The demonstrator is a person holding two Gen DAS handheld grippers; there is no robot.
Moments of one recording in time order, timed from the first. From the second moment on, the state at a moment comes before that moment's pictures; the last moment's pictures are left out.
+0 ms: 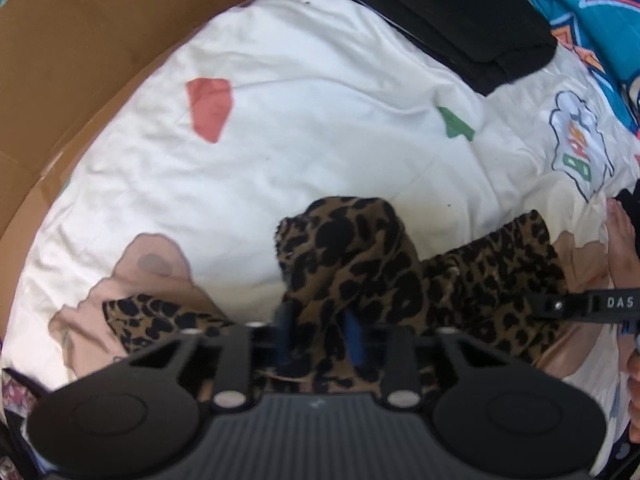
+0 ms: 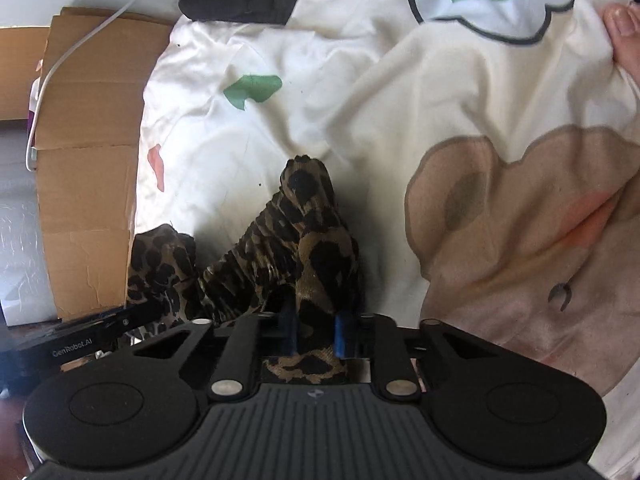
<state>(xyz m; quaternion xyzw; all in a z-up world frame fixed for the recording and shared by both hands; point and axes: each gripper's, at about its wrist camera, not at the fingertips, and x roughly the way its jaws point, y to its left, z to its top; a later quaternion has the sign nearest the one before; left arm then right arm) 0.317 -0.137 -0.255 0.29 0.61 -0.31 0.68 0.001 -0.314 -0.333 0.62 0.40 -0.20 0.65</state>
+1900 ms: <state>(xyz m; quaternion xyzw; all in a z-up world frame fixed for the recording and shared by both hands) 0.263 0.057 -0.233 -0.07 0.47 -0.19 0.86 0.162 -0.380 -0.298 0.28 0.71 -0.08 0.64</state>
